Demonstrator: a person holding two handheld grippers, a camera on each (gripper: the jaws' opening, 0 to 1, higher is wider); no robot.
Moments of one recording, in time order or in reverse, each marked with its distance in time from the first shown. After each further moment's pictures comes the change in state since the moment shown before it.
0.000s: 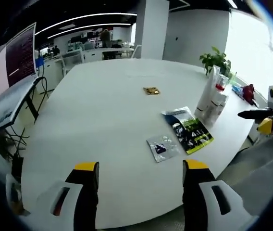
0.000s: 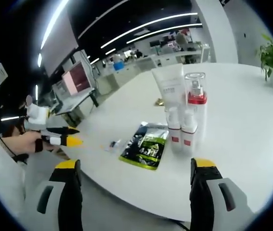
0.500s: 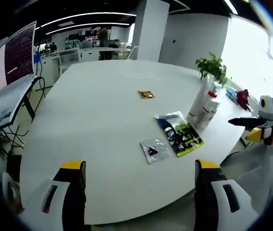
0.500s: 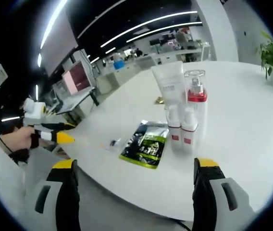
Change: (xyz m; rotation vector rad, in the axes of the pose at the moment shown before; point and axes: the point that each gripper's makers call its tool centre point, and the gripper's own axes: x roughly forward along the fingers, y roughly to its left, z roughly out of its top) left arm -0.016 -0.010 0.006 -0.034 0.021 -0.069; right arm -0.004 0.007 0.000 0.004 0.010 0.002
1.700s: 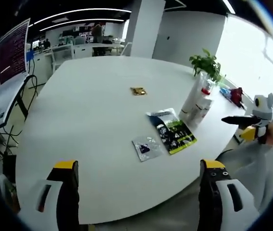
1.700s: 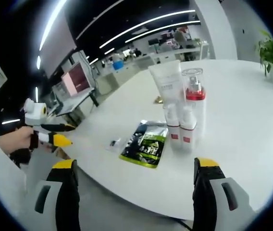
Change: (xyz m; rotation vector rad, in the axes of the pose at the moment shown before) left arm 0.007 -0.014 0.006 0.010 0.040 -0.059; right arm -0.001 -0.002 -0.001 0.021 0.000 0.013
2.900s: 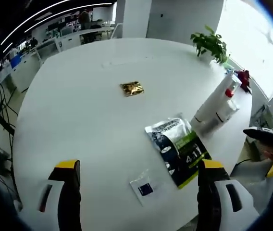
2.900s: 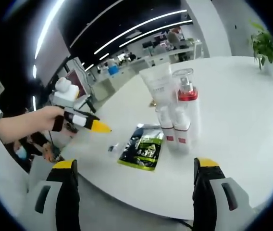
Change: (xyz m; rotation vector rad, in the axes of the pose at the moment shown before) left arm 0.106 -0.006 0.061 0.090 0.206 0.015; right arm -0.001 -0.011 0.004 0.075 -0.041 -0.024
